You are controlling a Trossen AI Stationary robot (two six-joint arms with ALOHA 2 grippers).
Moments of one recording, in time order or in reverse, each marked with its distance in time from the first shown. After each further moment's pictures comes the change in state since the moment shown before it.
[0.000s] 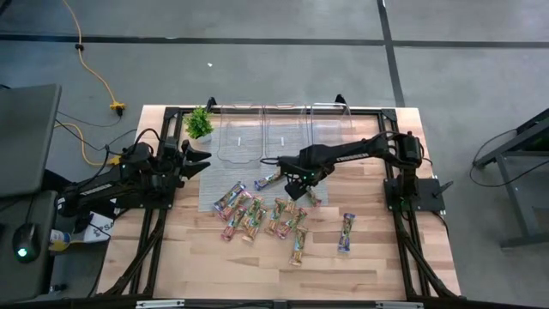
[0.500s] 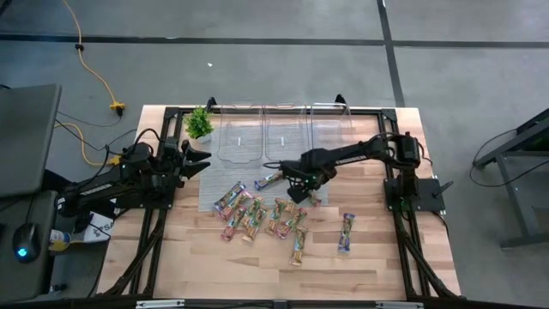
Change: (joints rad) left arm 0.000 0.000 0.000 0.000 -0.001 0.009; right arm 0.010 0.016 -0.076 0.050 -0.039 0.032
